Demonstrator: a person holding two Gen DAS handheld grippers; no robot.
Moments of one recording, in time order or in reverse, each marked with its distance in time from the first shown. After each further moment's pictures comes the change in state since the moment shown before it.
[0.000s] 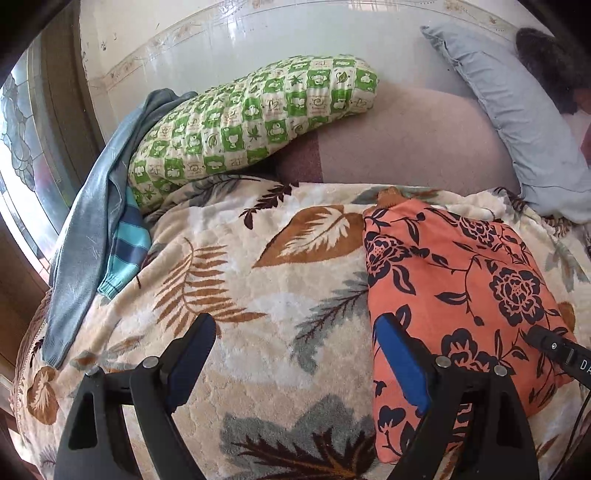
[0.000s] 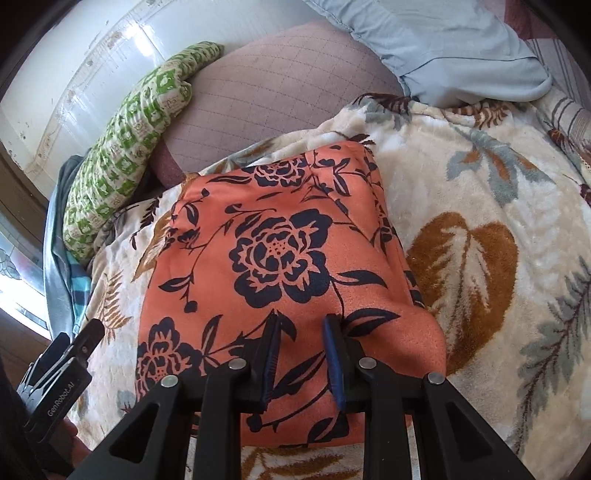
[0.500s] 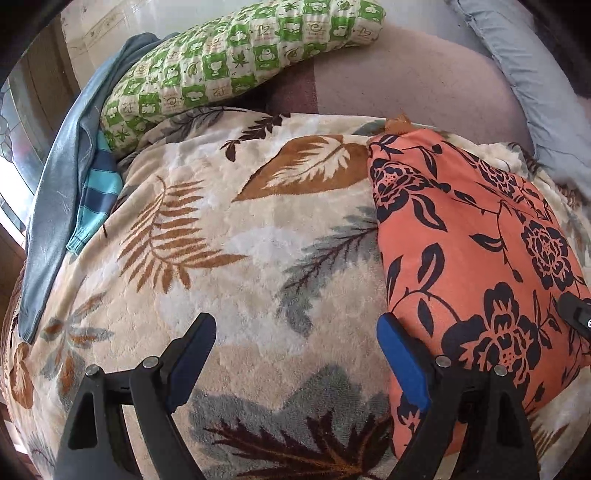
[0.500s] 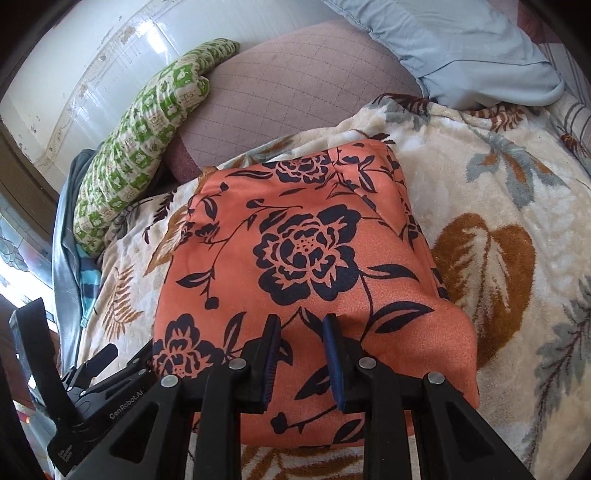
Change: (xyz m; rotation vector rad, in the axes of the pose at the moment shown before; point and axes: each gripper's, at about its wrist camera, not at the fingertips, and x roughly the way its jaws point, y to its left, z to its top) left arm 0.051 -0.002 -0.024 -0.015 0.206 -0.027; right arm 0.001 0.010 -0.004 -0.029 -0.007 0.036
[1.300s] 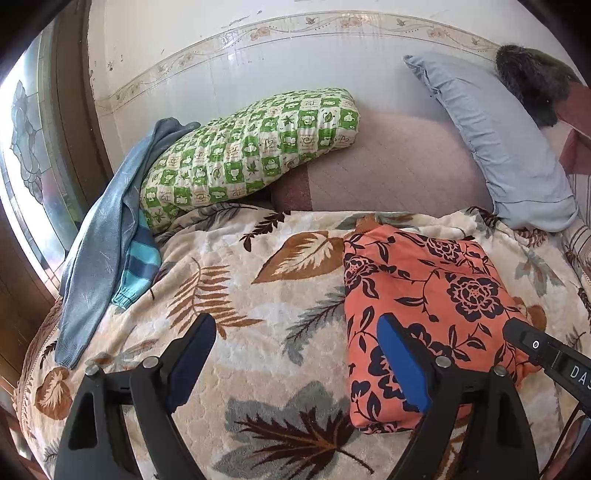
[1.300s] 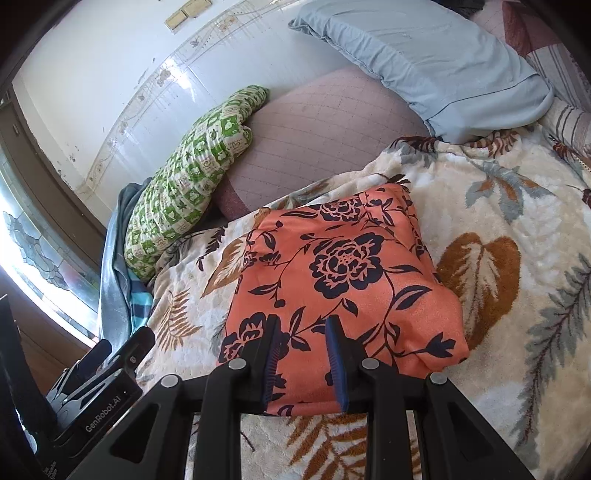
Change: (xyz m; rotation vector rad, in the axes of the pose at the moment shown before) left arm -0.108 -0.009 -0.005 0.023 -0.292 0.007; right arm -0.055 0.017 -0.013 0.010 -0.115 0.114
